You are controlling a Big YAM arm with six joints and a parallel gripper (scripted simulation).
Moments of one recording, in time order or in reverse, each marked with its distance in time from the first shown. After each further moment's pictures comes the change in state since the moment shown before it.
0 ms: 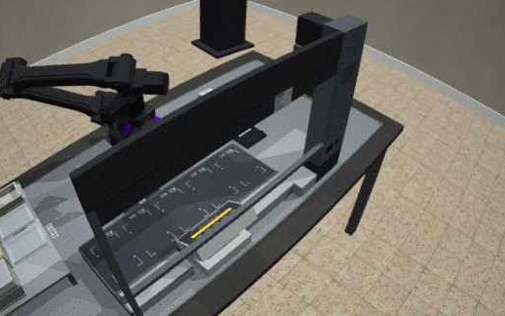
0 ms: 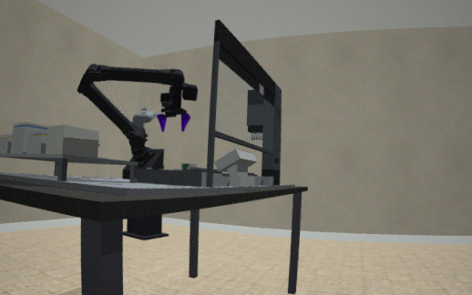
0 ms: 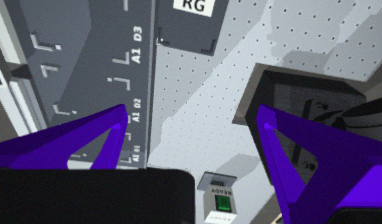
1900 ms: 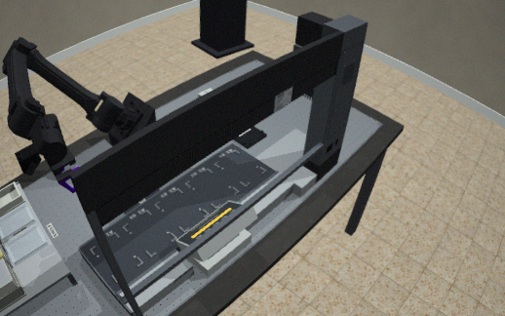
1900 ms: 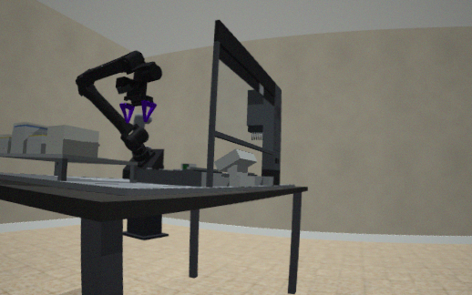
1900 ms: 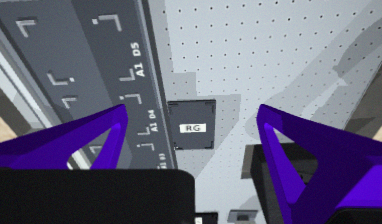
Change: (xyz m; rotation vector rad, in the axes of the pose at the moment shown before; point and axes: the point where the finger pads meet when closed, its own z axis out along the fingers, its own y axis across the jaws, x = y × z) arm -0.246 -0.048 0.003 0.011 0.008 0.247
